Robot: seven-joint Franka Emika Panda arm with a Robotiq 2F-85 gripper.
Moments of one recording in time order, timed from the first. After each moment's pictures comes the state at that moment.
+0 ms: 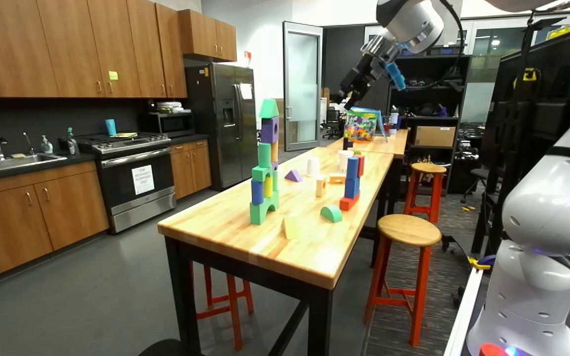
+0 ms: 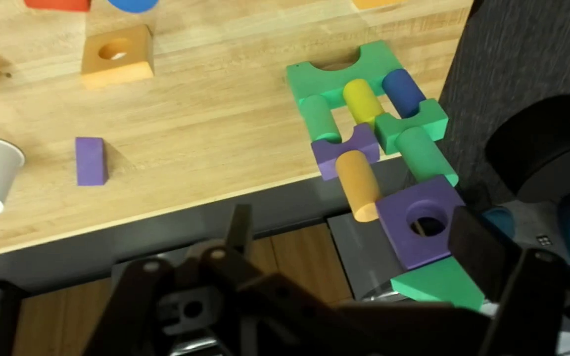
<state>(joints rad) -0.17 -0.39 -0.30 -2.10 0.43 2.08 -0.69</state>
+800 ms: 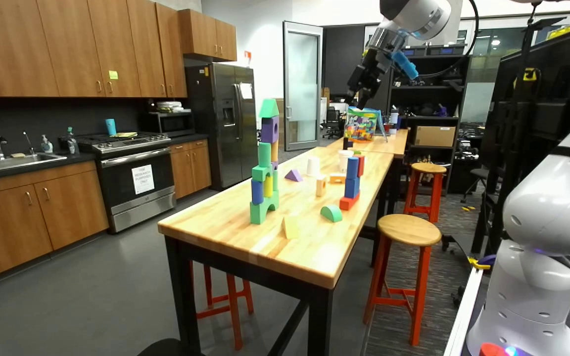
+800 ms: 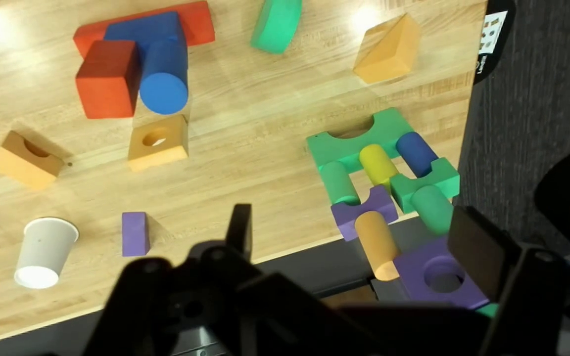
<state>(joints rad) -0.16 -0.43 -0.29 -2.07 0.23 1.93 -0.49</state>
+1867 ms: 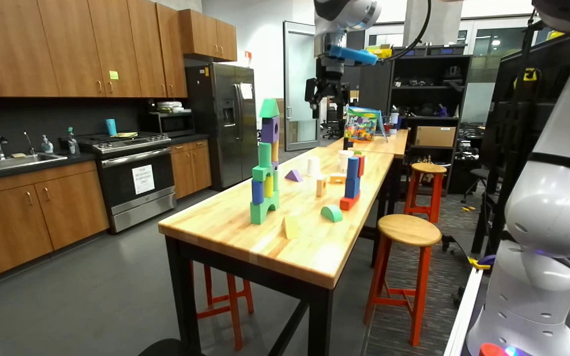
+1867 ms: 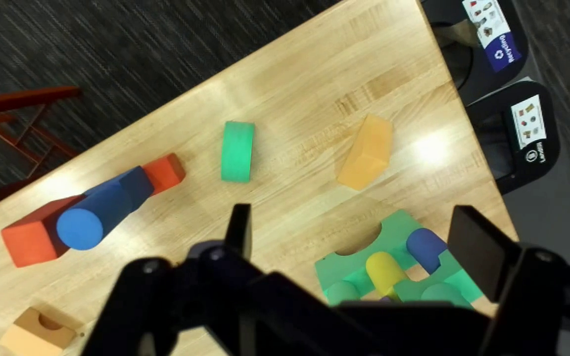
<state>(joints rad) -0.10 -0.16 -0.06 -1.78 0.06 1.55 0.11</state>
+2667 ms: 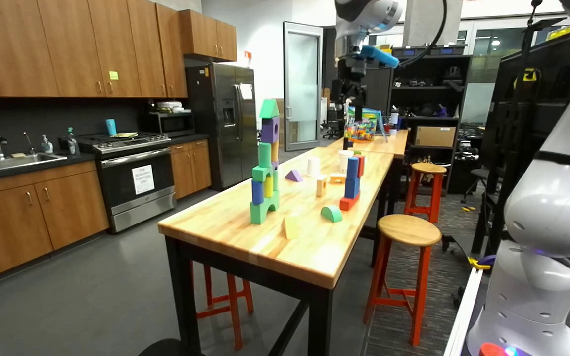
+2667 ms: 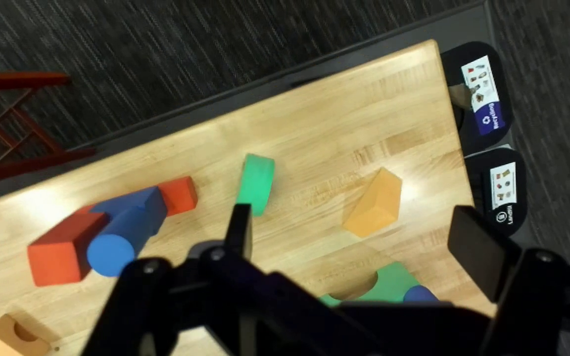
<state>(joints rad) -0.13 -0.27 -0.14 -1.89 0.06 1.50 -0.17</state>
